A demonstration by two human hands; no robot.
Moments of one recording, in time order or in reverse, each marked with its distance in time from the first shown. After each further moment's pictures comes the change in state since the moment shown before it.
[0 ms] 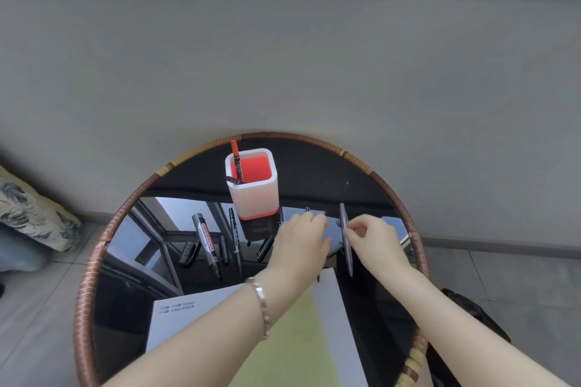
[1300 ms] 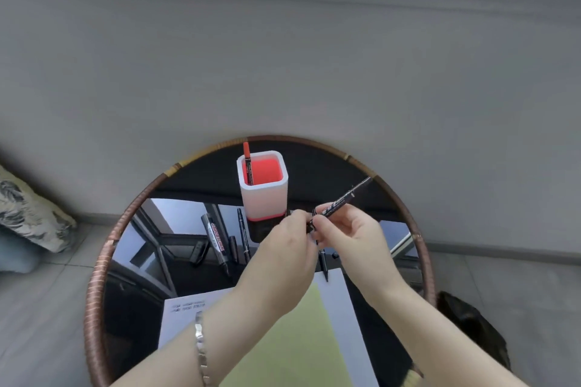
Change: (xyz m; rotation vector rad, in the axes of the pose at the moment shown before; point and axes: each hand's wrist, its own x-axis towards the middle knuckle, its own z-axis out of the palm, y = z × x) left_hand -0.047 -0.006 -0.060 -0.326 0.162 0.015; right_hand -0.066 -0.086 -0.006 0.774 -0.117 -0.145
